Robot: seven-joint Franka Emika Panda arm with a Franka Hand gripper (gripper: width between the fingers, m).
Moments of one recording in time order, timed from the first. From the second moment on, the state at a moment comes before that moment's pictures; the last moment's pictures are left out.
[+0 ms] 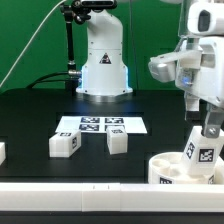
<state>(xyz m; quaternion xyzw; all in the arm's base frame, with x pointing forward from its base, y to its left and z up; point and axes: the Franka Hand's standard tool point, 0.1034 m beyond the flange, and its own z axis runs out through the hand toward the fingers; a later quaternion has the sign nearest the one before) 0.645 0.095 0.096 0.70 0.71 0.01 0.06</state>
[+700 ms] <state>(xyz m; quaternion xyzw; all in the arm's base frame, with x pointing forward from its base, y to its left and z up) 0.643 0.087 0.089 0.71 0.70 0.01 0.05</state>
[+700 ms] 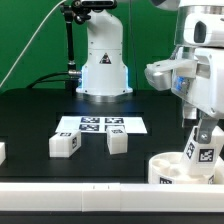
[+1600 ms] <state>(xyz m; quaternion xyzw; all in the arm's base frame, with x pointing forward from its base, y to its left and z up) 0.642 0.086 0.087 0.89 0.44 0.02 0.04</state>
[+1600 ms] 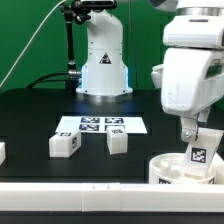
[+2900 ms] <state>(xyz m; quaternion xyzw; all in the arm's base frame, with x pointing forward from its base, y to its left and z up) 0.637 0.097 0.086 1.00 -0.09 0.02 -0.02</state>
